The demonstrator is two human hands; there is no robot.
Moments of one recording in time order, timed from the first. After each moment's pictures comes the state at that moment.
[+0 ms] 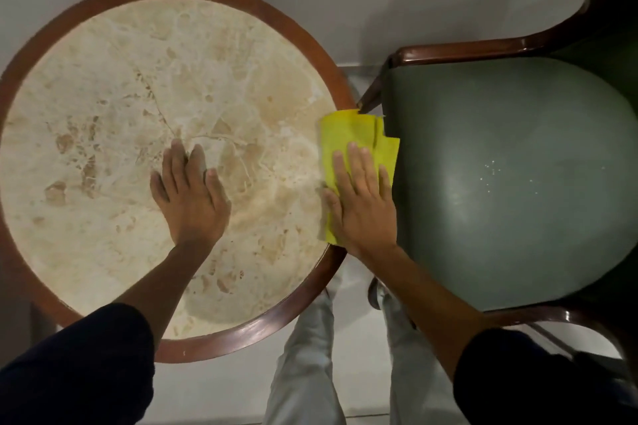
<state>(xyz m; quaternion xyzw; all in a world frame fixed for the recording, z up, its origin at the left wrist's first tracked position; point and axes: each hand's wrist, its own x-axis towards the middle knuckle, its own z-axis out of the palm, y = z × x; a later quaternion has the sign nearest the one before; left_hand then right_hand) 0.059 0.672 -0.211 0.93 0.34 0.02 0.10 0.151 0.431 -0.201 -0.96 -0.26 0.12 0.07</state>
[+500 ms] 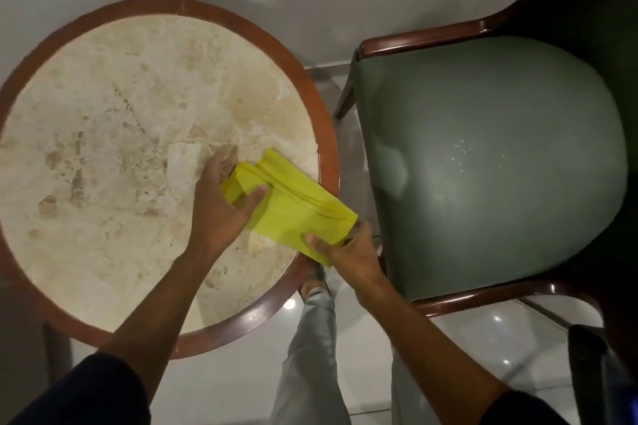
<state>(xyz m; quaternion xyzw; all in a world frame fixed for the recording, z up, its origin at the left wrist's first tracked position) 0.084 0.616 -0.164 0.84 0.31 -0.05 0.44 0.099 0.396 -0.163 -0.72 0.26 0.39 0.51</state>
